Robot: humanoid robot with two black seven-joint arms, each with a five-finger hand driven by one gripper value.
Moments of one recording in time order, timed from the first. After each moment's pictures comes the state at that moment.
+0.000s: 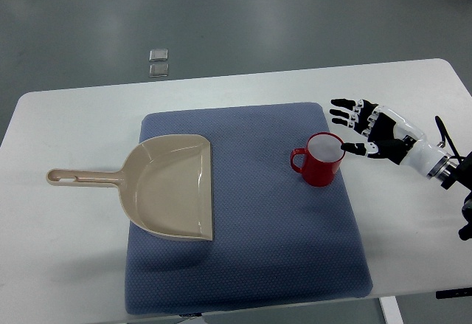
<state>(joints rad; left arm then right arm) 0.00 0.00 -0.06 -0.15 0.08 -0.03 0.09 0.37 -0.44 0.93 0.92 -0.86 0.57 0.58</state>
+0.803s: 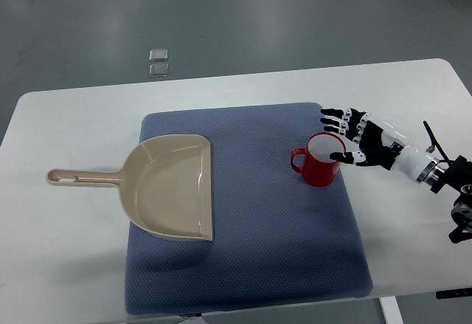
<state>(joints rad) 0.00 0.00 -0.06 -0.15 0.08 -0.03 0.09 0.38 -0.41 0.93 0.90 -0.94 0.53 0.59</state>
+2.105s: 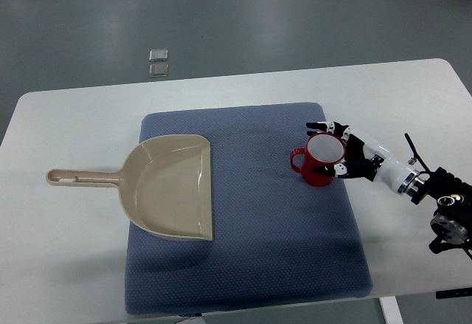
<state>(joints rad) 0.00 0.00 -0.06 -0.15 0.08 -0.03 0.09 0.37 -0.33 0.90 0.87 -1.00 0.45 0.59</state>
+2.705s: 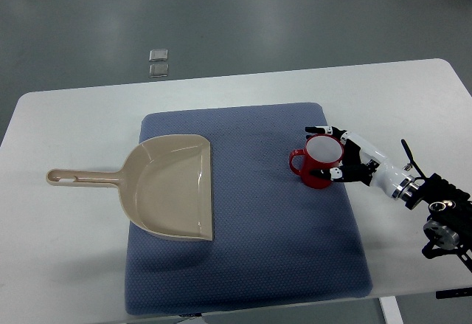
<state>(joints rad) 0.00 0.00 -0.06 -0.15 0.08 -0.03 0.09 0.37 -0.30 0.87 0.82 -1.00 0.40 0.60</state>
